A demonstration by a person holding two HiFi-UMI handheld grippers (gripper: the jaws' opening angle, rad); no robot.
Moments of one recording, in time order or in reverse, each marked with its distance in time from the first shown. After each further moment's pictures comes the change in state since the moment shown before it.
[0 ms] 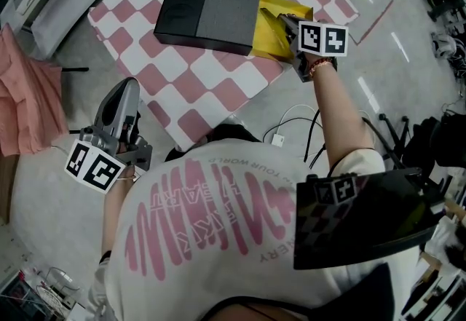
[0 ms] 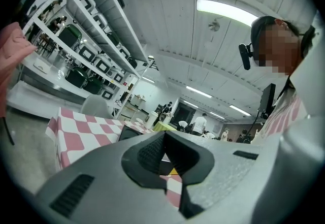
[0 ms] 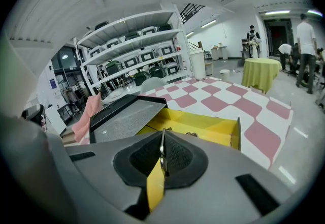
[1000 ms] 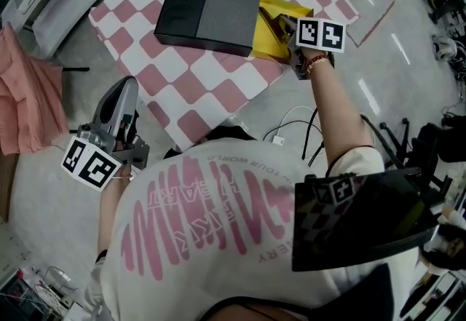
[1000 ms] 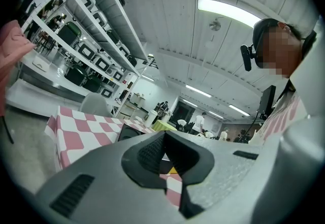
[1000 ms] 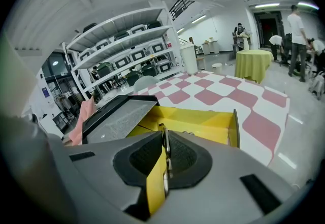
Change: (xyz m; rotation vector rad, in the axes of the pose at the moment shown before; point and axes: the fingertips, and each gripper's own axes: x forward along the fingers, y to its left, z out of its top) left arm 0.002 0.002 0.000 -0.002 0.016 -0.009; right arm 0.011 -0.015 -0.005 0.102 0.025 -0.040
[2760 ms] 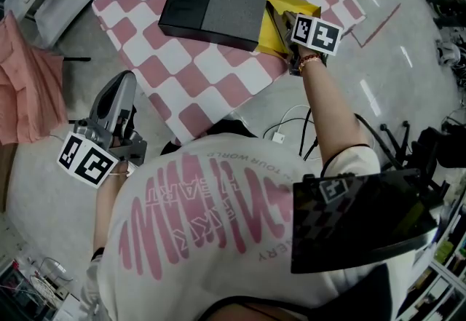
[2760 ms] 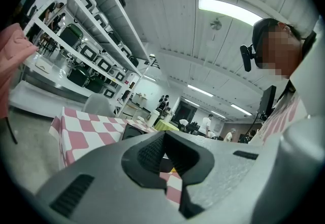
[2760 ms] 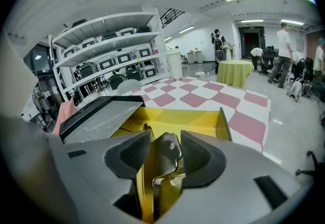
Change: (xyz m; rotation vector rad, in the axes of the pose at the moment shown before) left arm -0.011 0.005 0.000 0.001 0.000 0.026; right arm 0.008 -0.018 -0.003 0.022 -0.079 -0.217
